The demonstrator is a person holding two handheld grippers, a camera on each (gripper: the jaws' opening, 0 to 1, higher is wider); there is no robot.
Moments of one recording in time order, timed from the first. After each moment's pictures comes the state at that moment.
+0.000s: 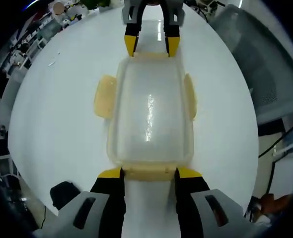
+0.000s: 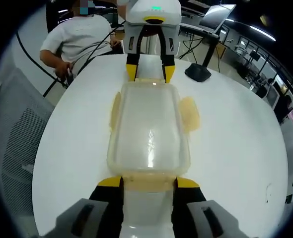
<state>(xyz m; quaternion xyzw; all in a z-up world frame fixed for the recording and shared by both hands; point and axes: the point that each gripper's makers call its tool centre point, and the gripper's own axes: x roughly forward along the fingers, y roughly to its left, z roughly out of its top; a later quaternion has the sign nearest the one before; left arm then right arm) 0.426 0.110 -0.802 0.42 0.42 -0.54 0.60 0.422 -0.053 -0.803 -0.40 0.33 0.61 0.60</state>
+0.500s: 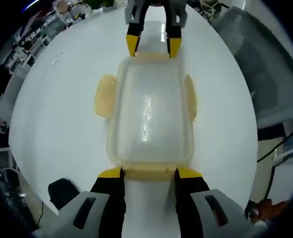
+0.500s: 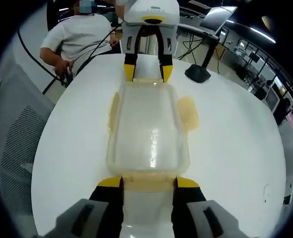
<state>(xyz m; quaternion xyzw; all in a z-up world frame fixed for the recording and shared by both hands) 0.420 0.107 -0.802 0.41 0.42 -0.53 0.61 0.422 -0.056 -0.802 -0.41 0.32 0.61 0.60</state>
